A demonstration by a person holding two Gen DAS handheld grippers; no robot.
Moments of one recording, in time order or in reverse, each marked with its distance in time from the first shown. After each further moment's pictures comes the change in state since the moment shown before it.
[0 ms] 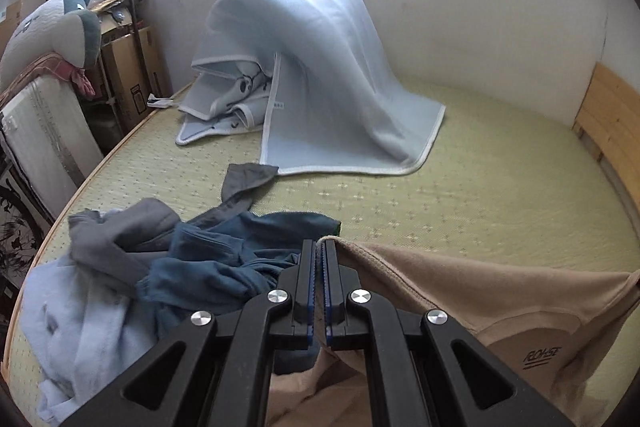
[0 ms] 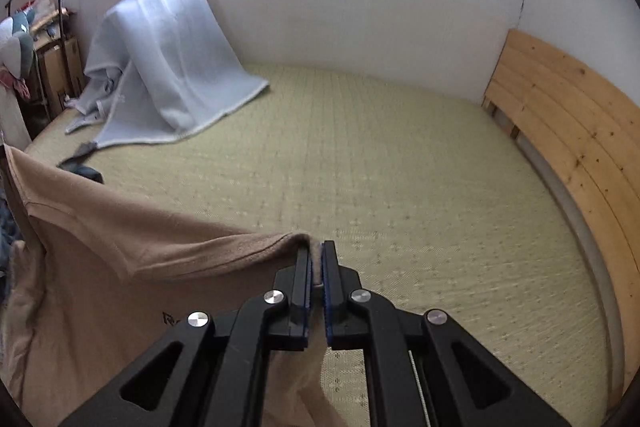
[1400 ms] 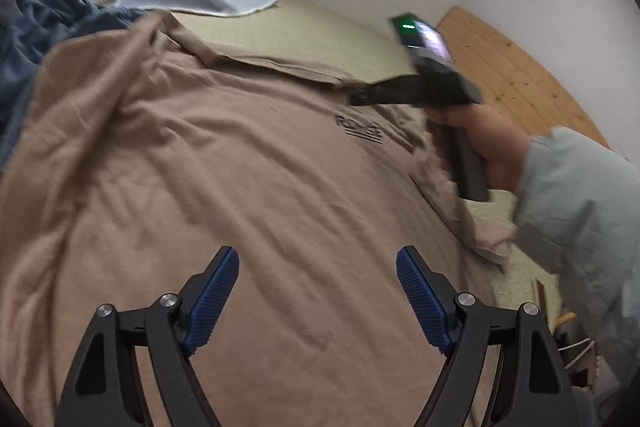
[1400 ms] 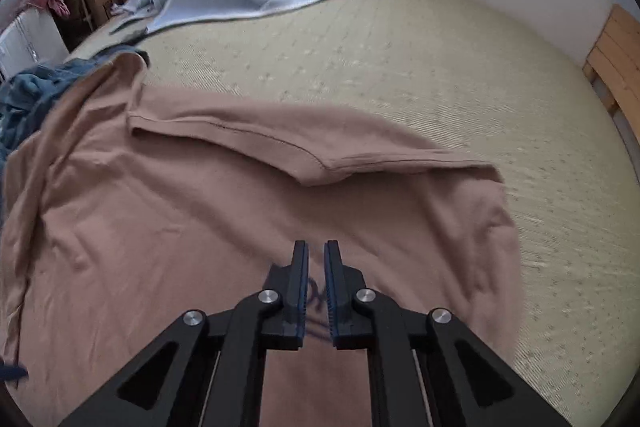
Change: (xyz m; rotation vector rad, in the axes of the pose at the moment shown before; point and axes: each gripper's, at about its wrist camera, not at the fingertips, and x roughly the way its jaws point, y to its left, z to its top) left arm -0.077 -0.070 -0.275 0.037 0.185 -0.613; right arm 0.148 0.142 -0.041 -0.148 0.277 0.221
